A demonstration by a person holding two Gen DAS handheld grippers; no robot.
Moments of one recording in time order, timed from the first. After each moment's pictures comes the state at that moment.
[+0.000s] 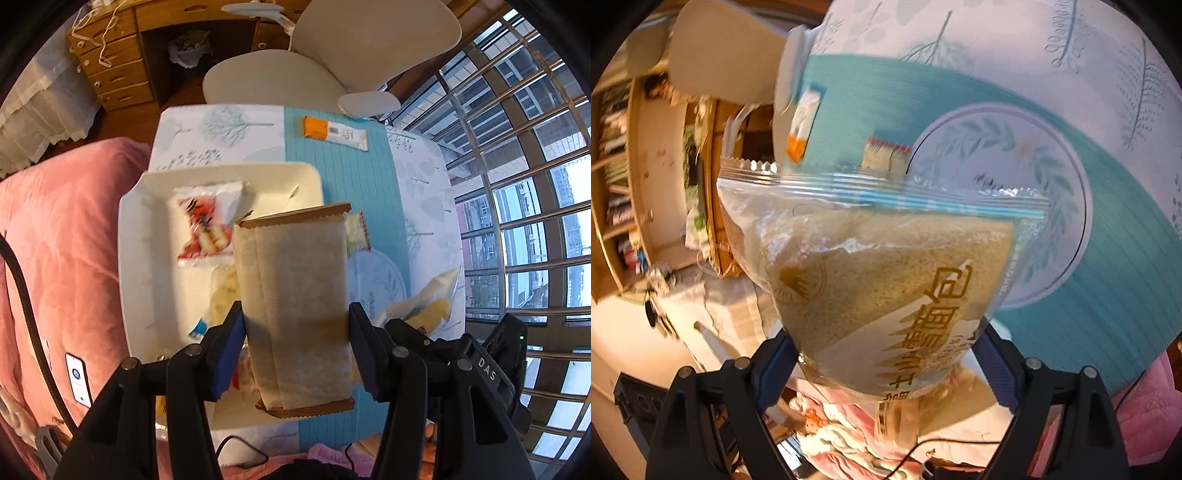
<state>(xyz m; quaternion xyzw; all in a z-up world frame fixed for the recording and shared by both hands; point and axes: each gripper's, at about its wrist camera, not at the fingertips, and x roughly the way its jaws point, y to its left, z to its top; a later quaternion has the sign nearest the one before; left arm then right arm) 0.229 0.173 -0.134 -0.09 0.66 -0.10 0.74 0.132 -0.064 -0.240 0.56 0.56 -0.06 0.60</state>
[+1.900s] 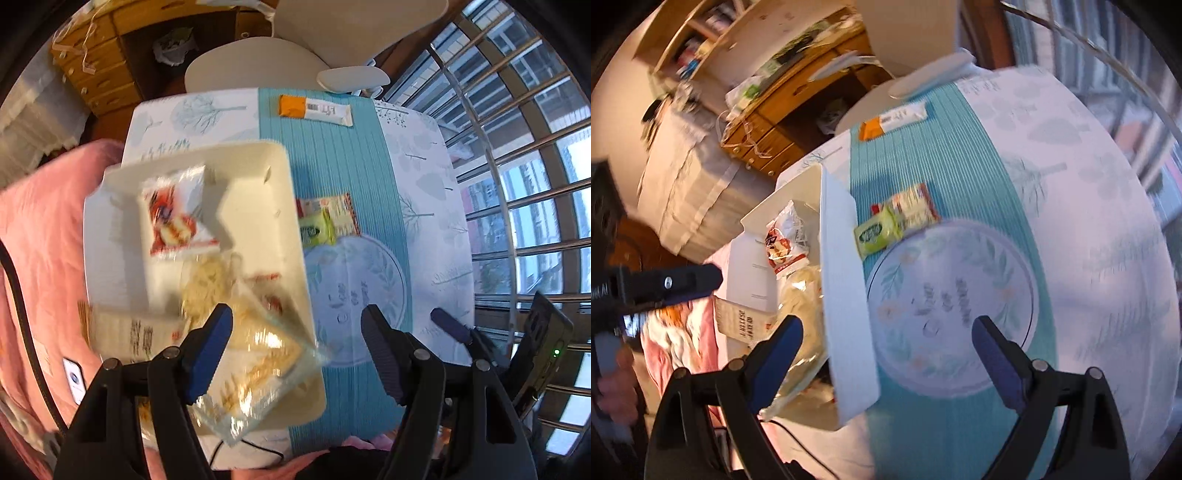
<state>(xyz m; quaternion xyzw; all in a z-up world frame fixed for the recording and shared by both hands) 0.237 0.109 -0.159 -0.04 0.67 -0.11 0.74 0.162 -0.082 -0.208 0.20 0.56 0.10 0.80</state>
